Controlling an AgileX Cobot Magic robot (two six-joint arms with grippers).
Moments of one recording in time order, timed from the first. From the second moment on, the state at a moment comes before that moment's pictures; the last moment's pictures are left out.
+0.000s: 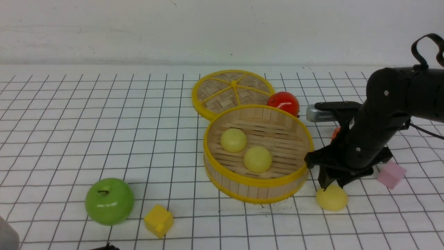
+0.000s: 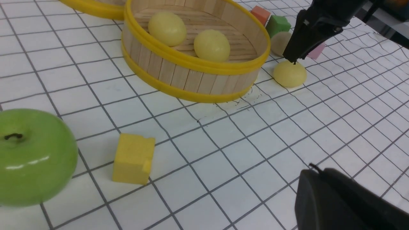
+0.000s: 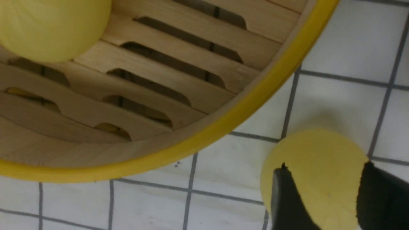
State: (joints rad) right arm 0.27 1.84 -1.29 0.16 0.86 0.03; left arm -0.72 0.47 -0.24 -0.12 0.15 -0.18
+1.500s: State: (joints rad) right arm 0.27 1.87 -1.29 0.12 0.88 0.07; left arm -0.72 0.47 -0.24 -0.12 0.16 -0.18
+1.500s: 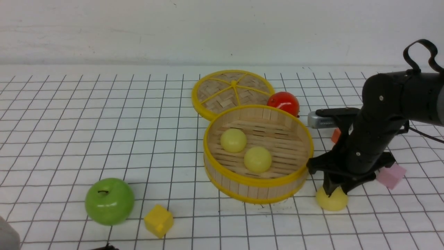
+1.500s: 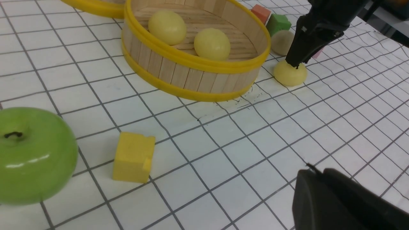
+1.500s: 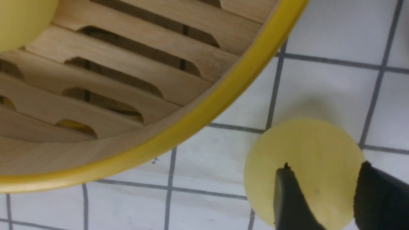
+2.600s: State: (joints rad) right arm 0.27 1.74 -1.30 0.16 0.93 0.00; left arm -0.72 0.47 -0.24 -0.12 0.16 -0.18
